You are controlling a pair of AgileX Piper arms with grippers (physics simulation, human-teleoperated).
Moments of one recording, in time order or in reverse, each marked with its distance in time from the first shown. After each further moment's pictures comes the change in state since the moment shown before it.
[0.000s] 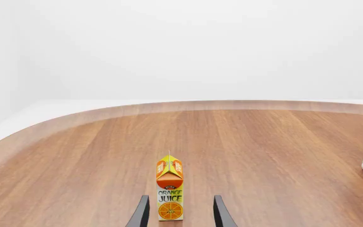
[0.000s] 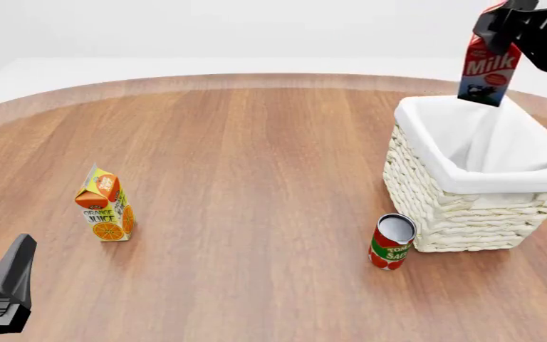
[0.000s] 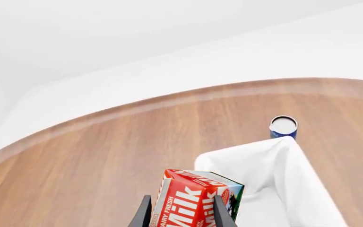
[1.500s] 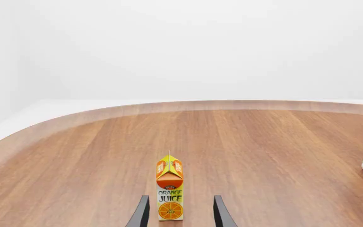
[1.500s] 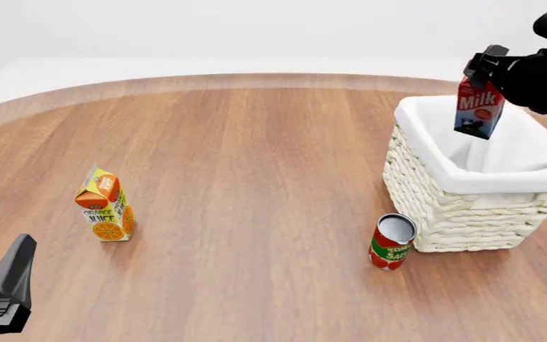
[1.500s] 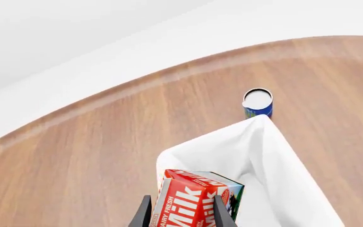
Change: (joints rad) left arm 0.000 0.000 0.000 0.000 0.000; right arm -0.112 0.233 0.038 -0.143 0.053
